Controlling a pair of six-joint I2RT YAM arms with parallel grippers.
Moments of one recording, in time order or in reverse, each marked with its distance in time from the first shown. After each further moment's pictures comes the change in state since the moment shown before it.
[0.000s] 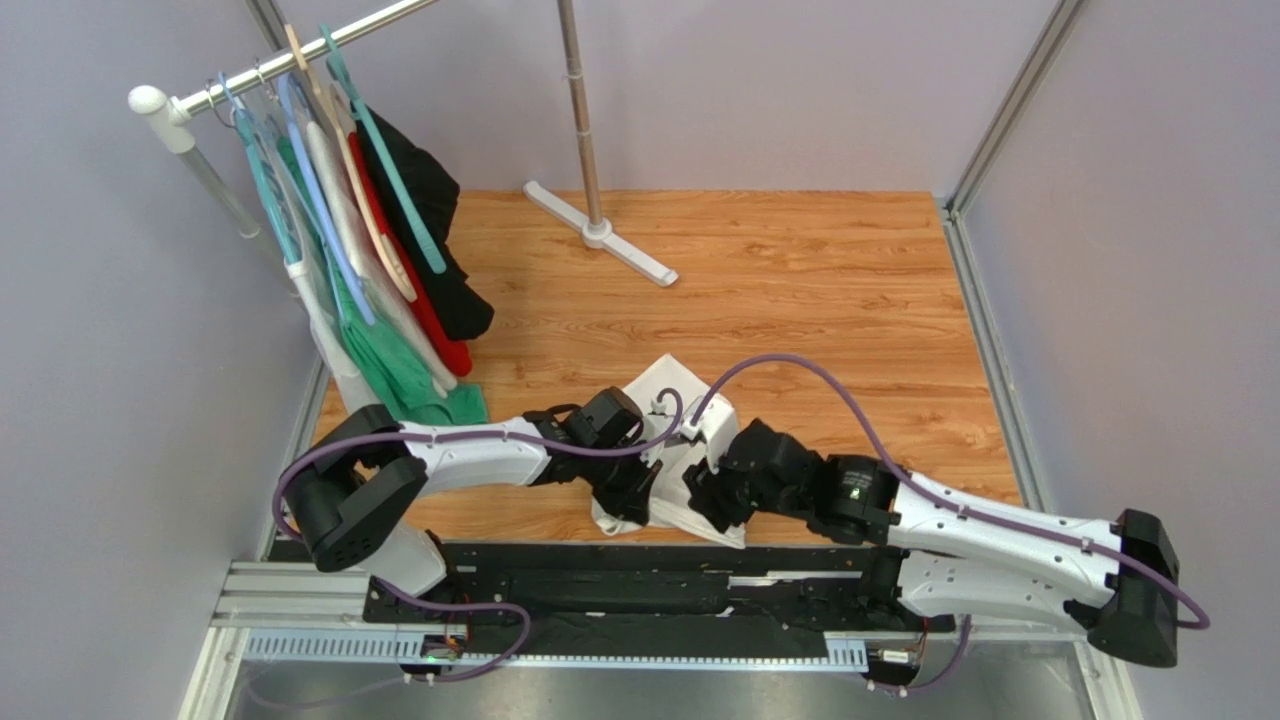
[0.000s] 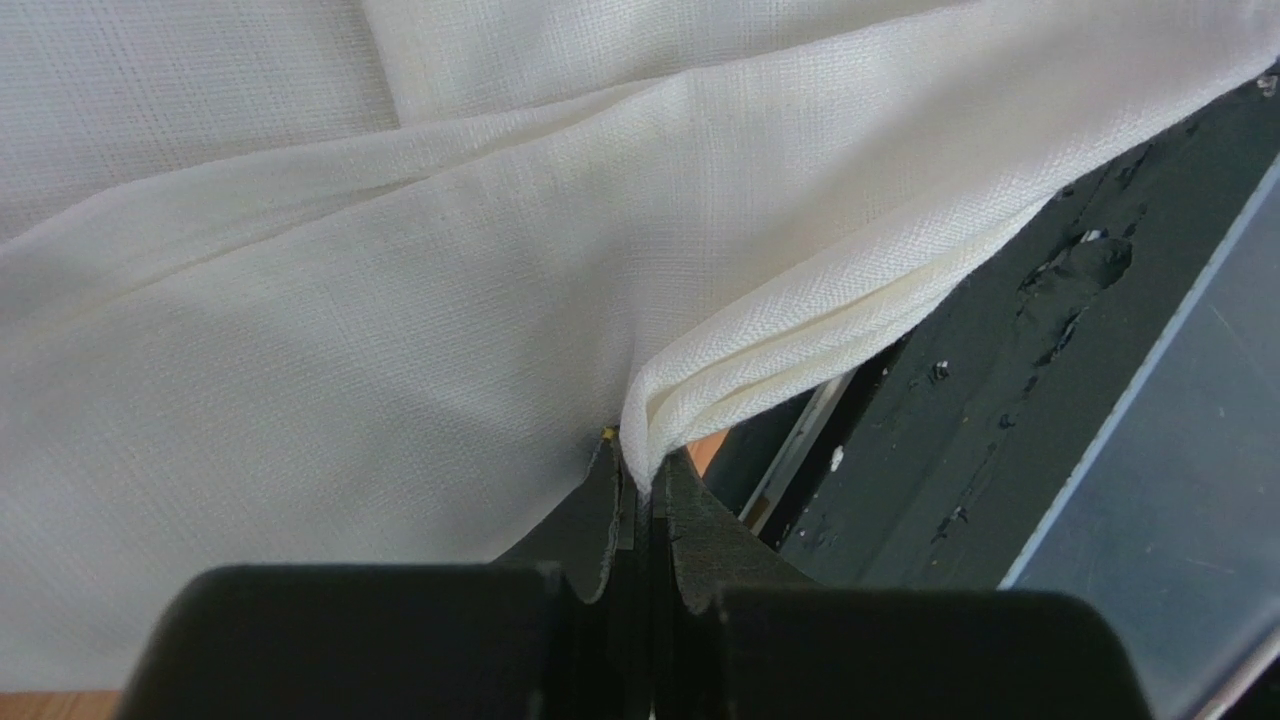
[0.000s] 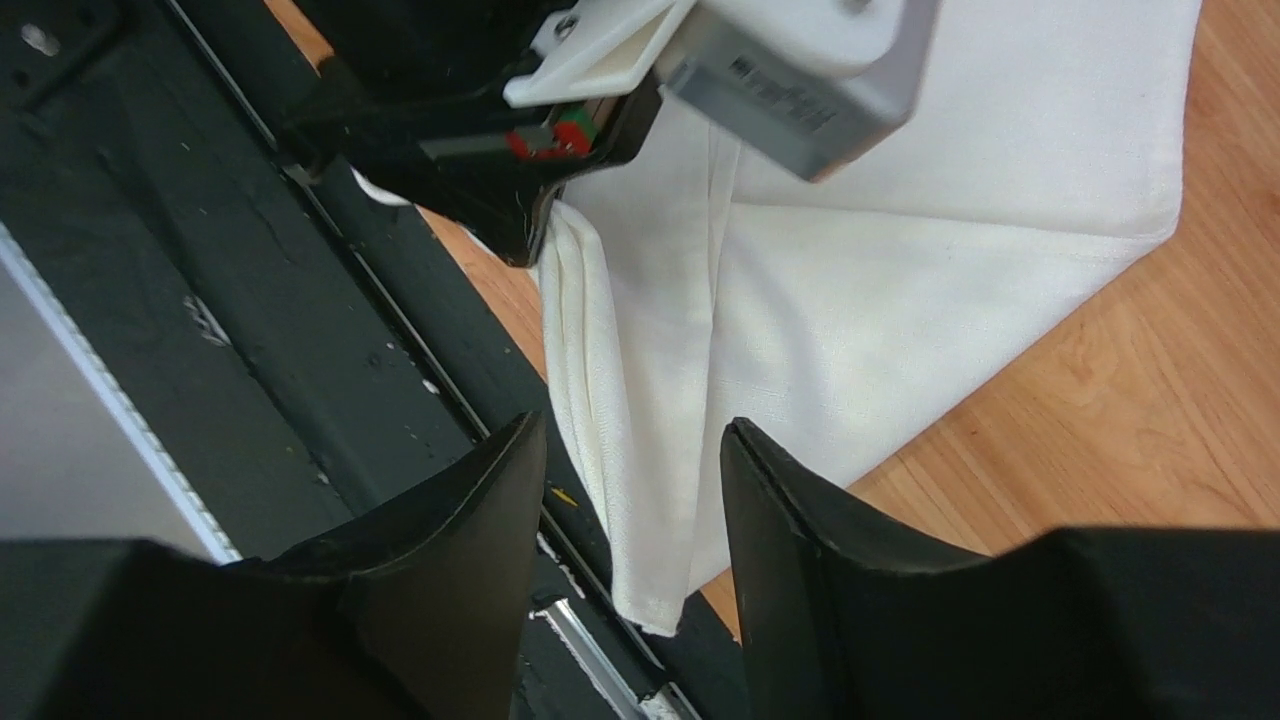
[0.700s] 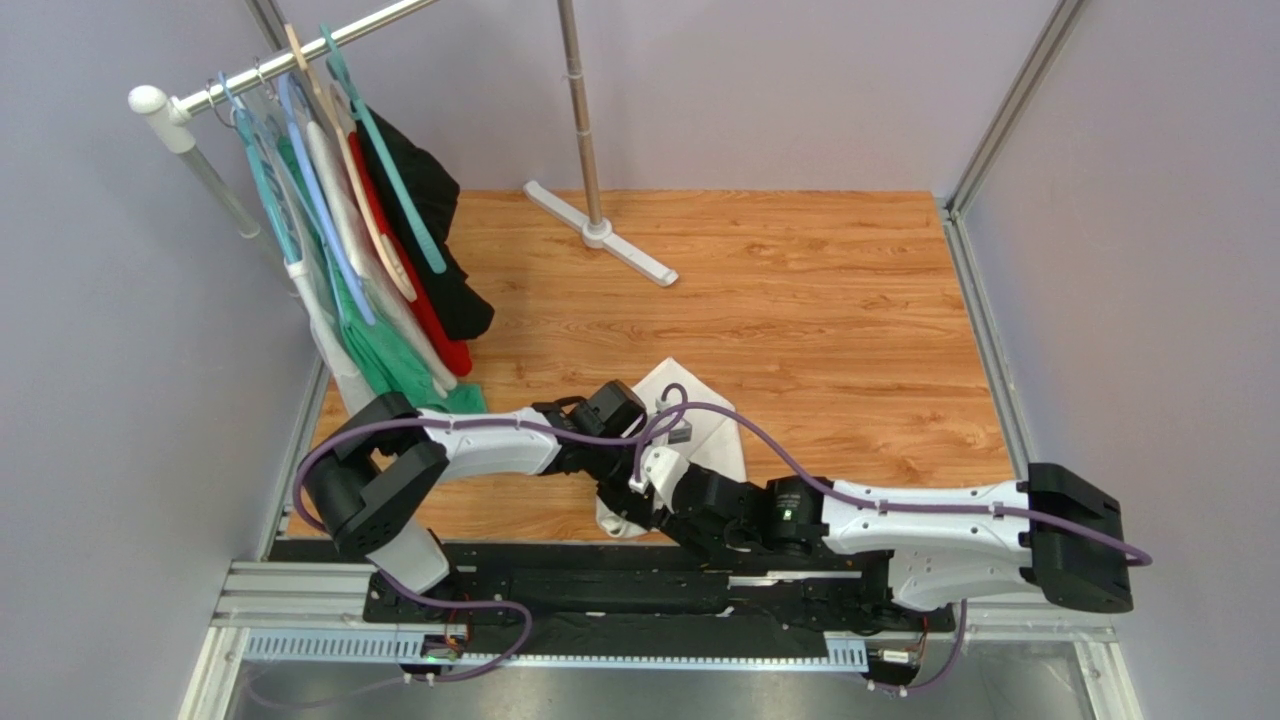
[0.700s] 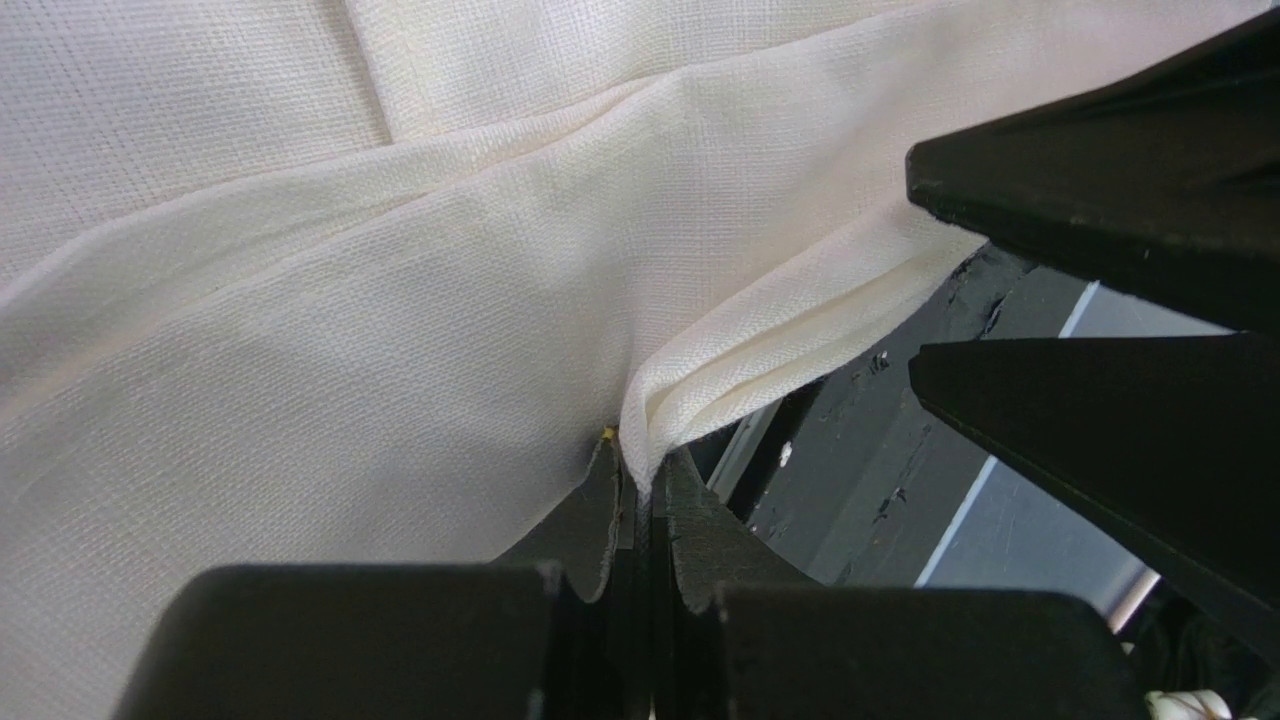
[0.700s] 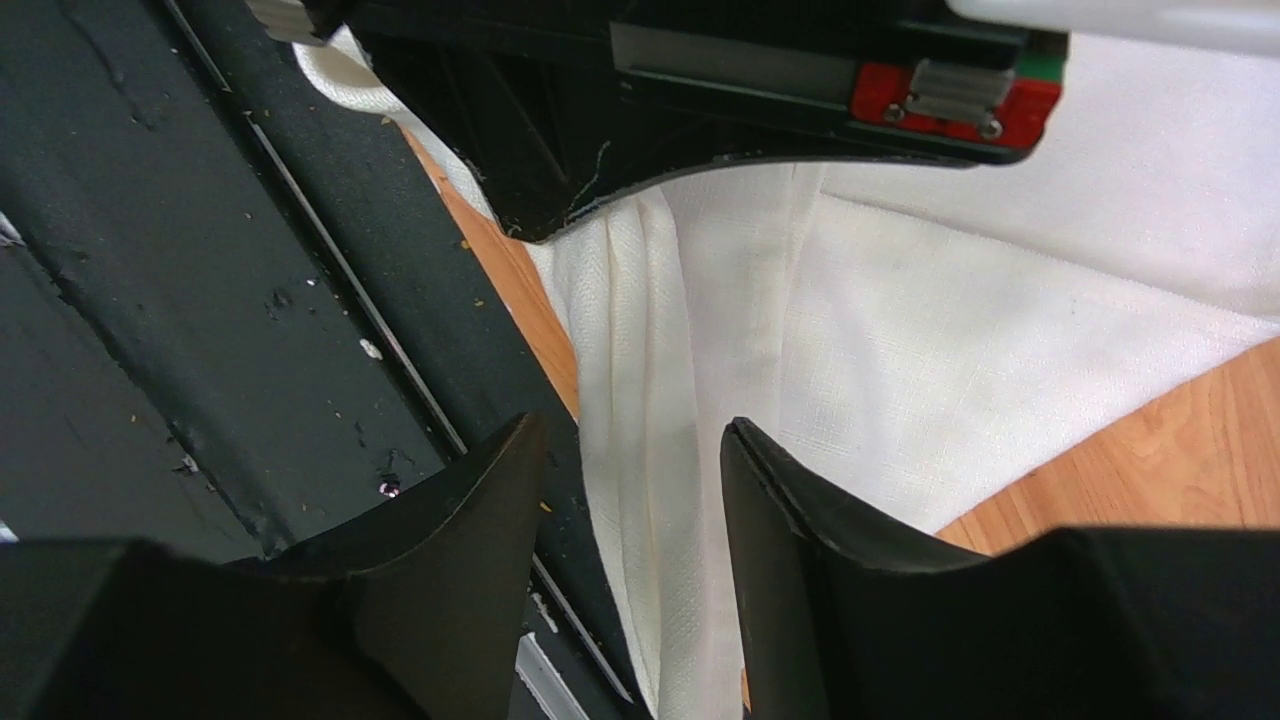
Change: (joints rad) left arm 0.035 0.083 0.049 -0.026 0.137 -0.007; right arm 0.216 0.271 -0.039 0.093 0.168 -0.076
